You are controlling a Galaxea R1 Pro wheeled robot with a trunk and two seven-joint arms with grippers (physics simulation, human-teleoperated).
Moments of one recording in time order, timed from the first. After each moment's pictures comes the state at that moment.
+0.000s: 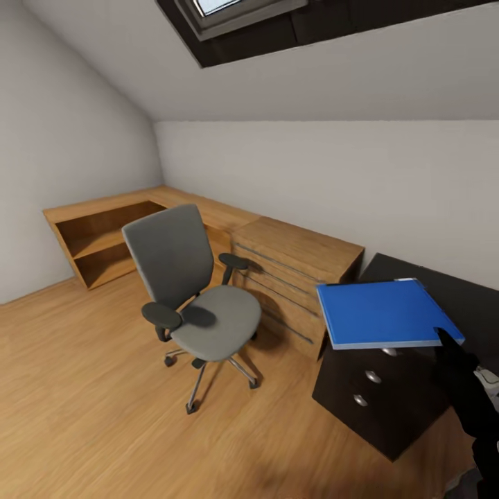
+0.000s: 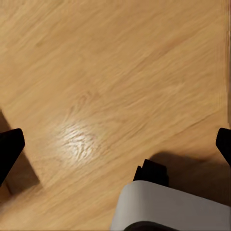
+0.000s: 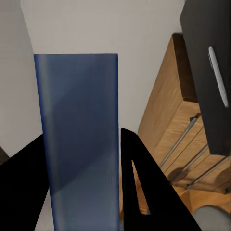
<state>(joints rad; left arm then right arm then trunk) -0.09 0.02 -0.03 -0.46 0.22 -0.04 0.31 -0.19 -0.01 -0.59 -1.57 -1.44 0.34 0.09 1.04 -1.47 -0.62</state>
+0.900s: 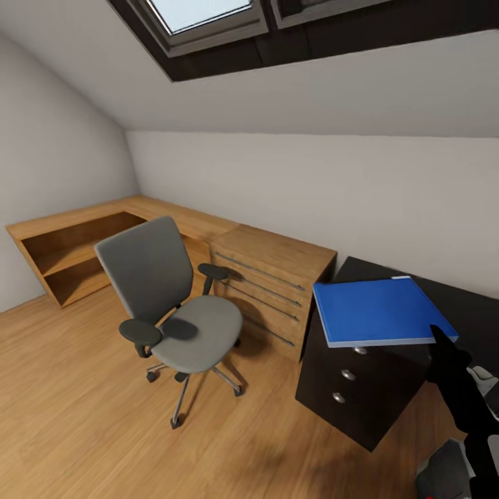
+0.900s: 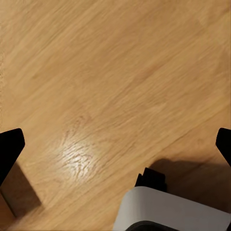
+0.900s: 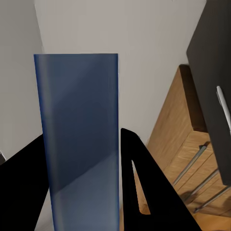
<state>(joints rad) -0.09 0.02 -0.03 -0.45 0.22 -0.08 0.32 -0.19 -0.02 -0.54 -1.57 -1.44 0.31 0.10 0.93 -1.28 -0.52</state>
